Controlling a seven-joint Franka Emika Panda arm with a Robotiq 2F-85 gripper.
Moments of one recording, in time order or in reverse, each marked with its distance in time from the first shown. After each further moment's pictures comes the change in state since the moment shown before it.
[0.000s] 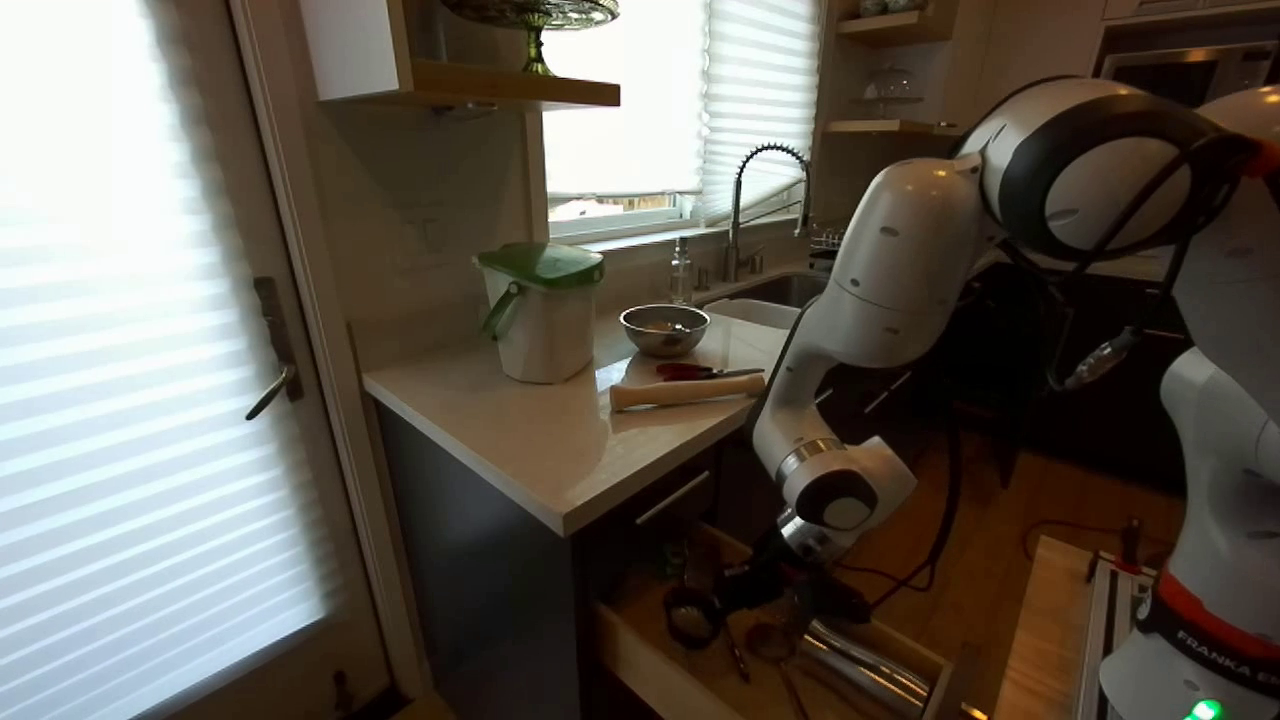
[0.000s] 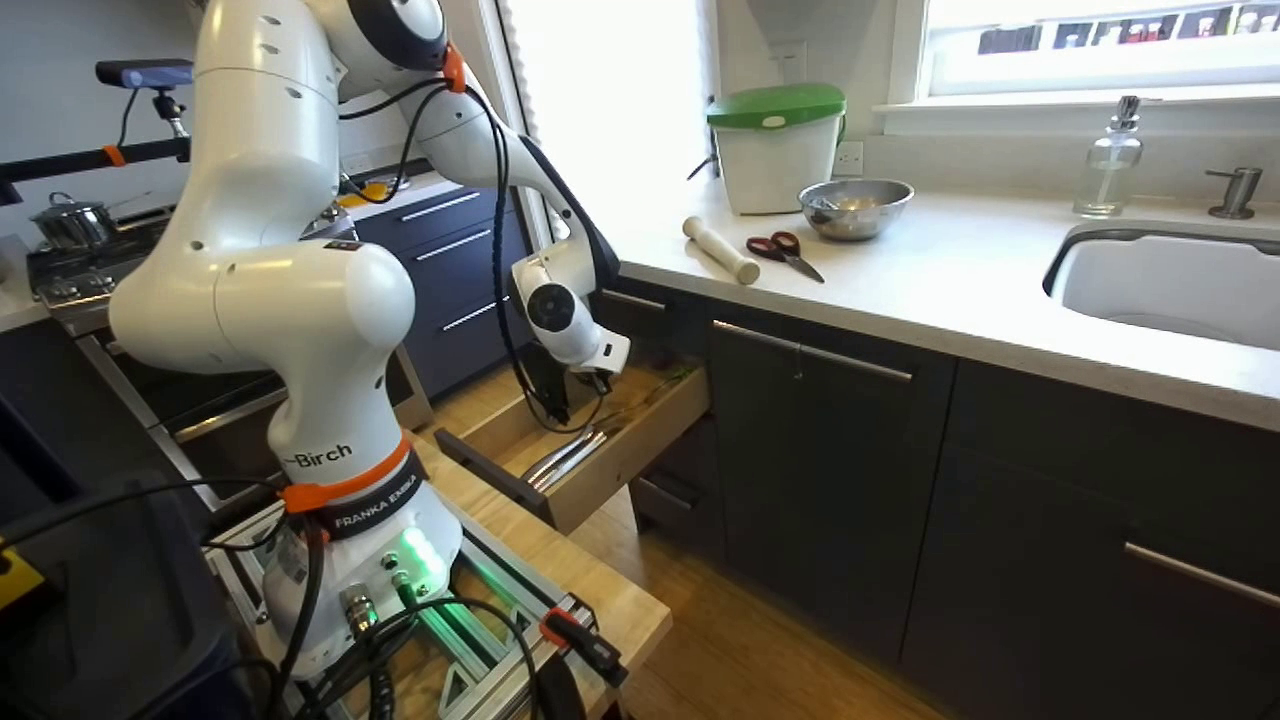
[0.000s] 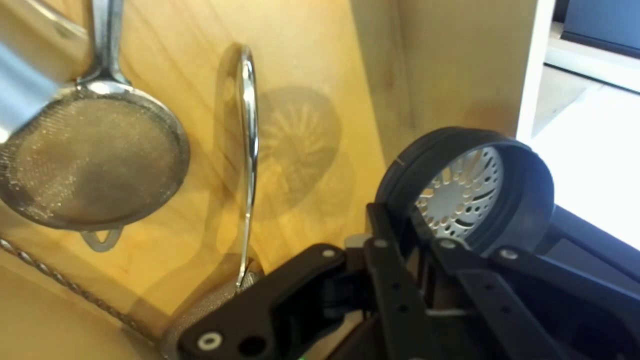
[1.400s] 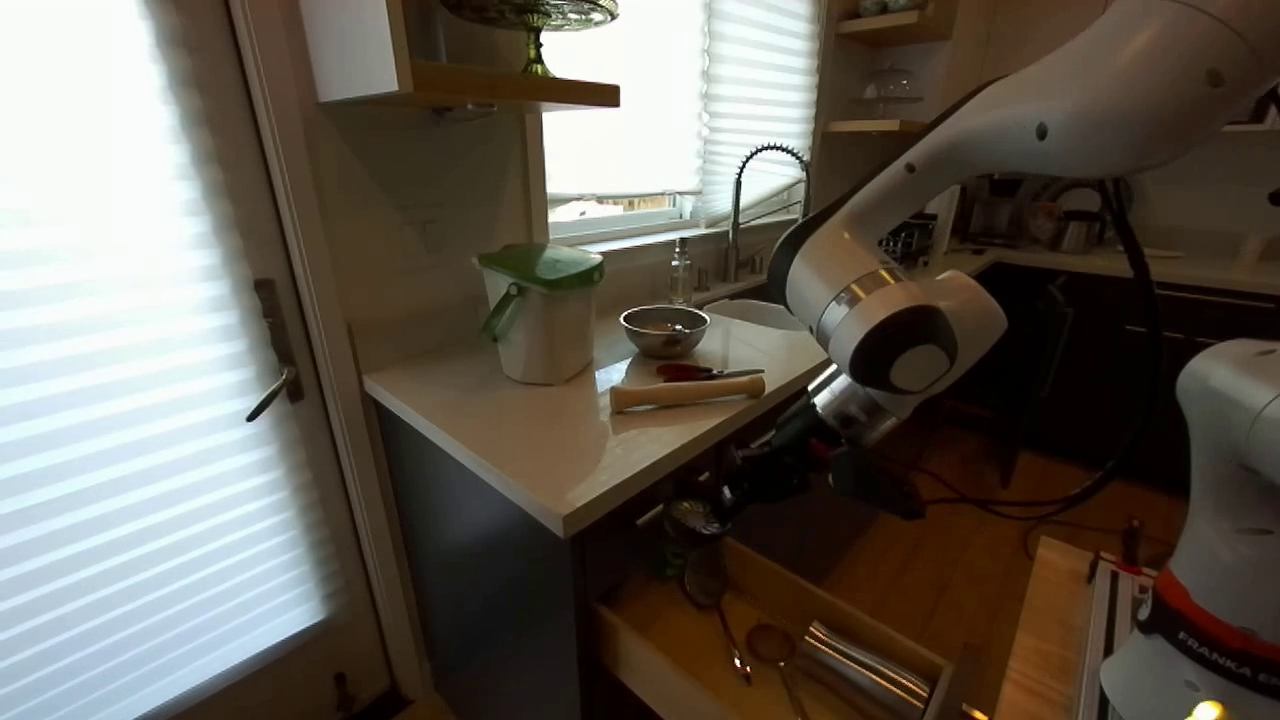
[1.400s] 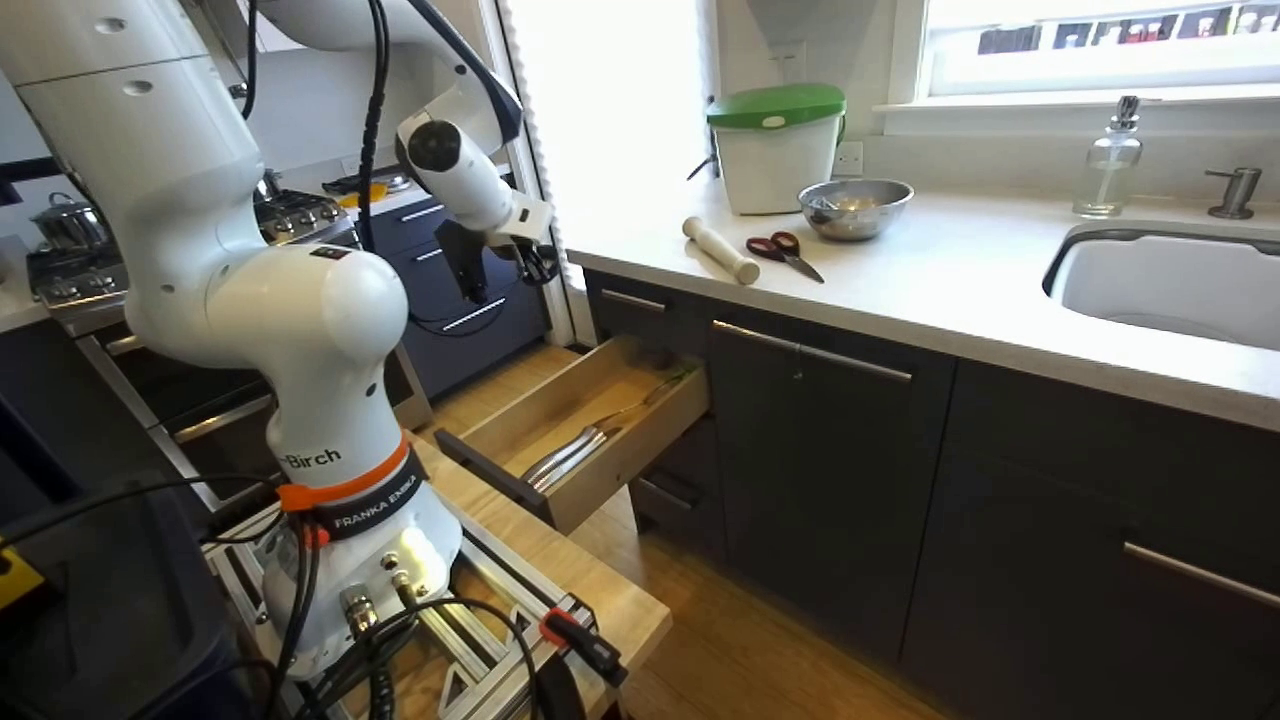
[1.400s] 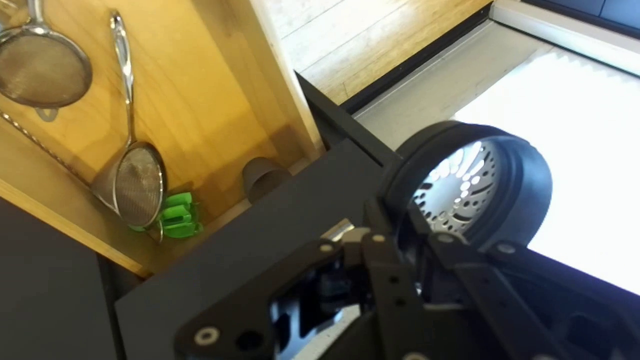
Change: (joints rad) arm -0.178 -0.696 0.433 -0.134 -0.037 0.641 0.153
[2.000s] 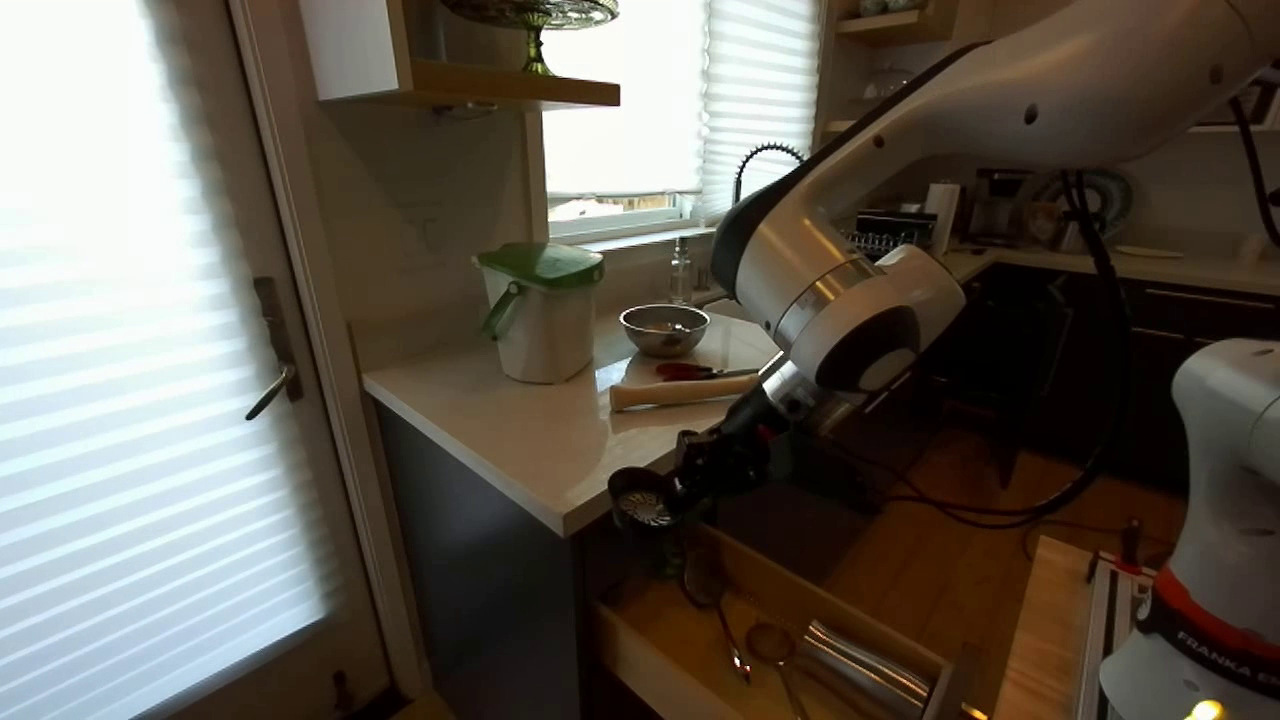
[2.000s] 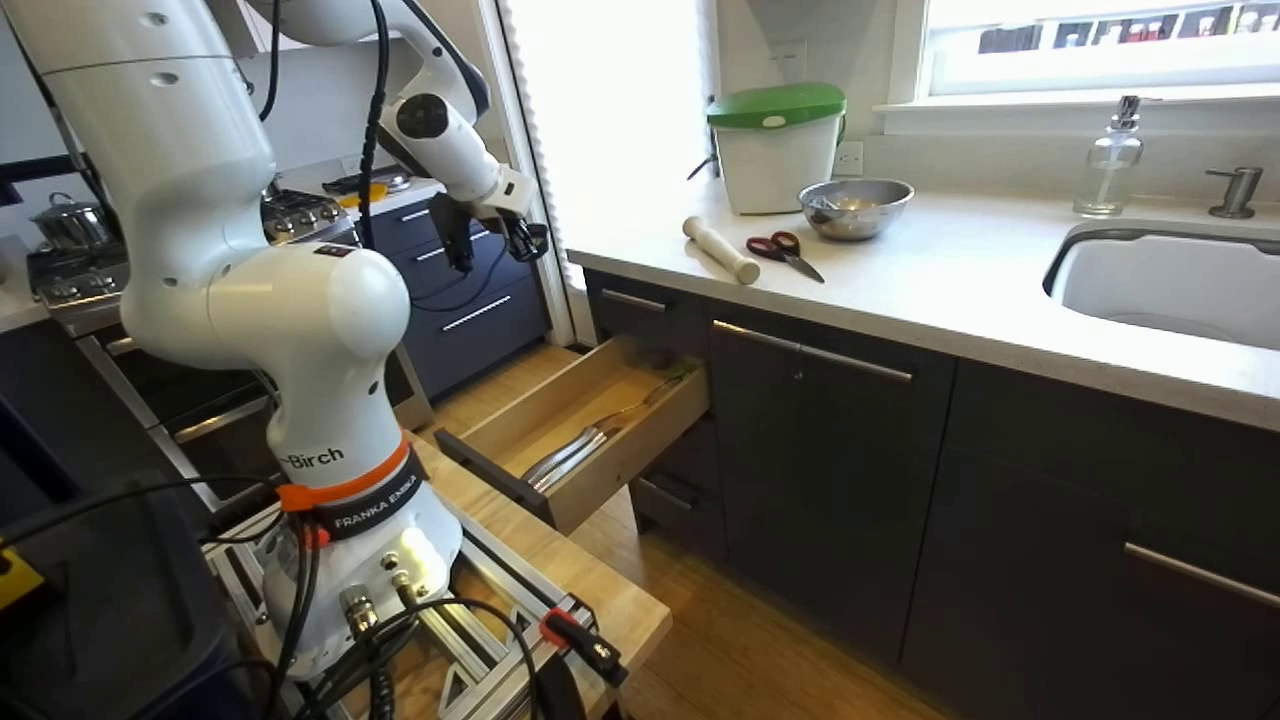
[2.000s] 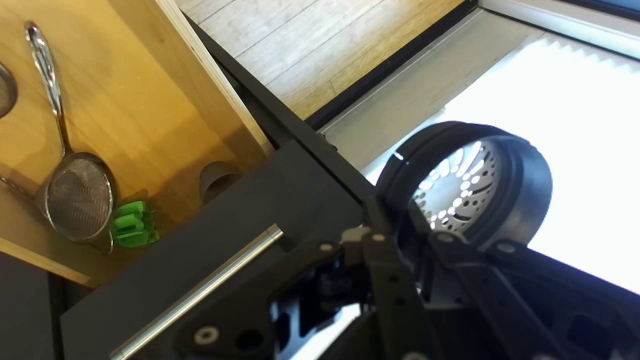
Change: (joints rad) arm 0.046 0.093 0.069 0.159 -0.165 0.123 0.293
